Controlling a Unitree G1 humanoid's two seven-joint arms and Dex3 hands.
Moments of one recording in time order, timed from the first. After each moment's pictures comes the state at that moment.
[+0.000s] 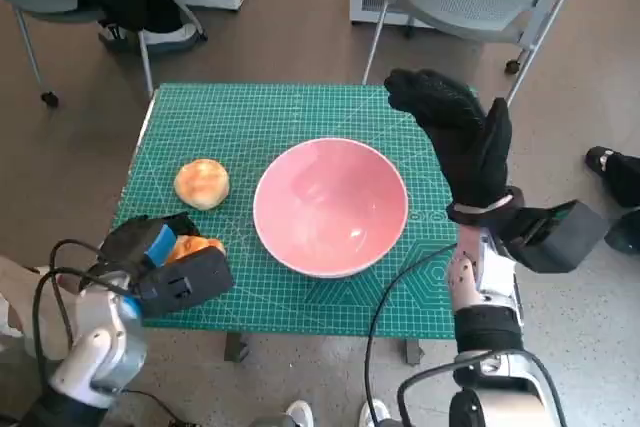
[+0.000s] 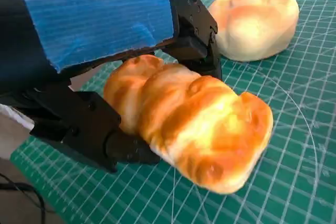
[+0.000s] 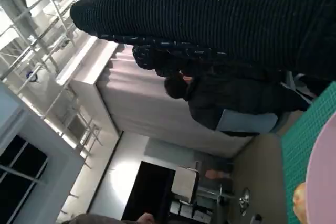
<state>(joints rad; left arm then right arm) -0.19 0.69 -0.30 -0.11 0.69 0.67 -0.38 -0.77 -0.03 -0.21 0.78 0.39 -0.67 0.70</state>
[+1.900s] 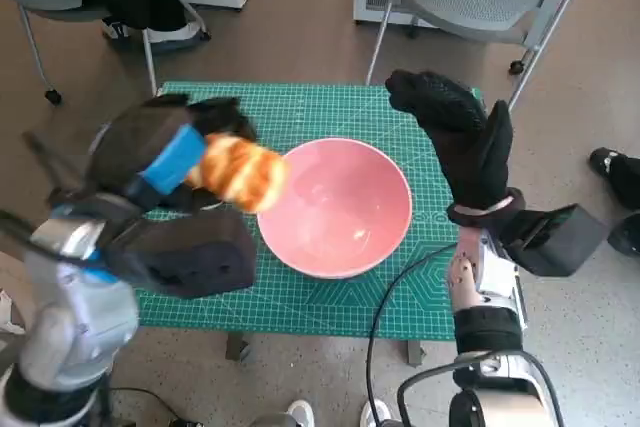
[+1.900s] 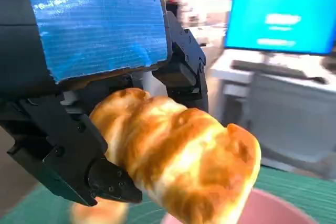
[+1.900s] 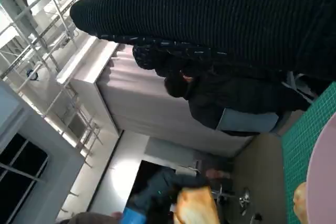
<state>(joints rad) -0.62 0.60 -0.25 -0.44 0.75 0.55 -0.55 -0.76 -0.03 -0.21 0.75 0.39 -0.69 0.69</state>
